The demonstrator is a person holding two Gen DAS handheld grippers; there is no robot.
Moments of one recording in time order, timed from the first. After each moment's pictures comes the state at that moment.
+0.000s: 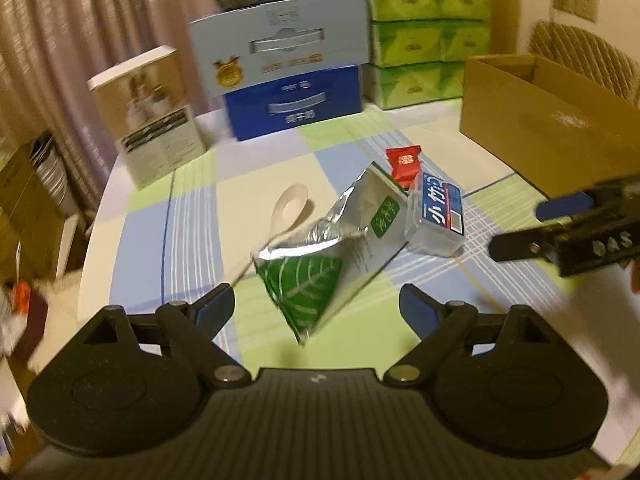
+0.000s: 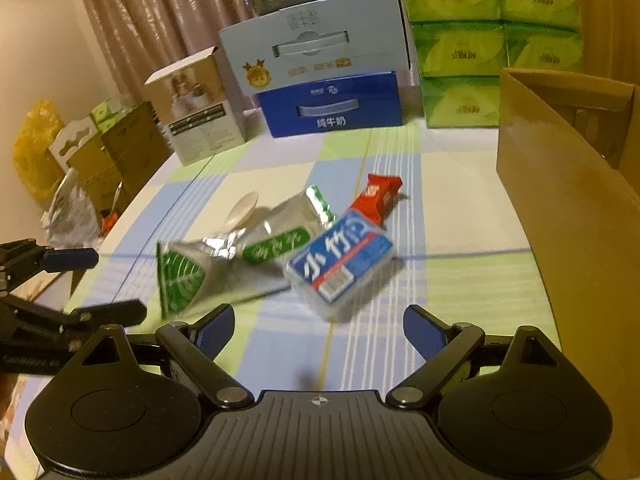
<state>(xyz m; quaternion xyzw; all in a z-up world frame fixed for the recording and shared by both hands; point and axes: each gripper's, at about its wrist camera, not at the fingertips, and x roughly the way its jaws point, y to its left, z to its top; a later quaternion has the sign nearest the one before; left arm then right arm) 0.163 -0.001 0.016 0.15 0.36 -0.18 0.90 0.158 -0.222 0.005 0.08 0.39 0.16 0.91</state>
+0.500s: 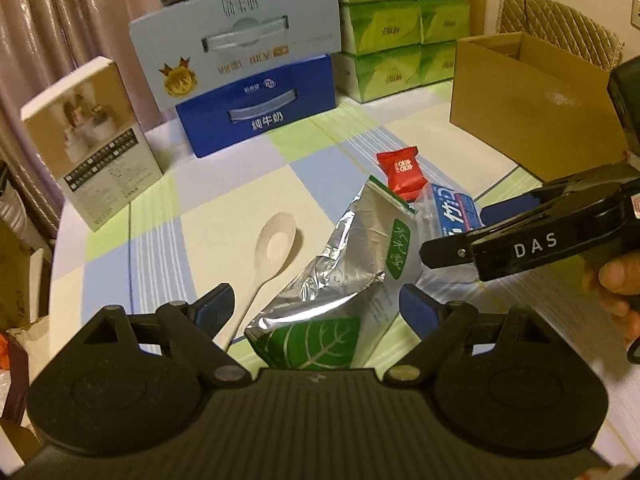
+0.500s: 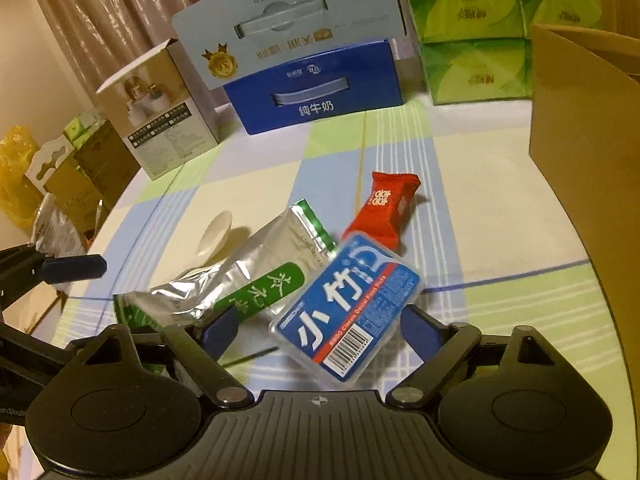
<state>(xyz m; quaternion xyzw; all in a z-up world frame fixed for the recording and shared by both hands) 0.236 -0.011 -0.002 0.17 0.37 -0.25 0.88 0.229 -0.206 -0.029 0.11 0.42 0.14 0.89</state>
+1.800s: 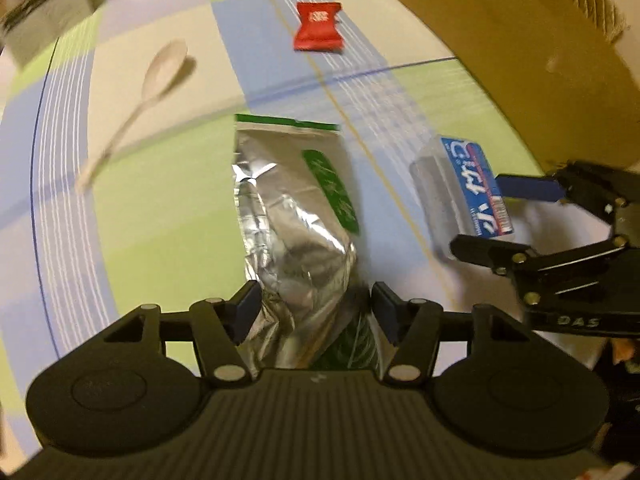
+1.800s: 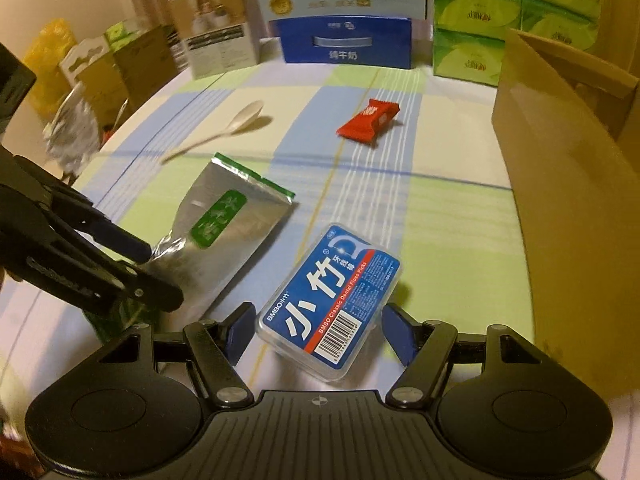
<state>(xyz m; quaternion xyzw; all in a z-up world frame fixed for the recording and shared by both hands) 0.168 -0.044 -0.020 0.09 0.58 -0.25 0.77 0.095 -0.235 -0.010 -0.02 0.45 0.18 0.87</state>
